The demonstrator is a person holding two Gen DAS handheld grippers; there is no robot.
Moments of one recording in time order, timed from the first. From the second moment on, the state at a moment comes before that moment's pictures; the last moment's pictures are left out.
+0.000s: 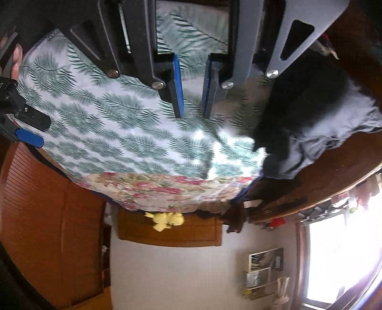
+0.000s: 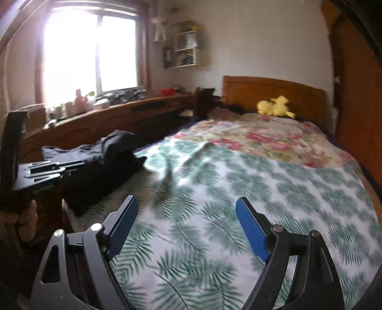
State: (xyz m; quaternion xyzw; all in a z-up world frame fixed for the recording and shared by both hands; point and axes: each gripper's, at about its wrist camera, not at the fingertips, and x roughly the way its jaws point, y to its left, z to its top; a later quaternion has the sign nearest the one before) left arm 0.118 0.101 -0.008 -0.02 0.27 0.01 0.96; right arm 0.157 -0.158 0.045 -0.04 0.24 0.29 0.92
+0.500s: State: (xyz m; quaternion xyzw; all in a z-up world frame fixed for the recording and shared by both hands) left arm 0.067 -0.005 0.024 0.02 0.21 -0.04 0.98; right arm 0.083 -0.284 0.061 0.01 0.20 0.17 0.96
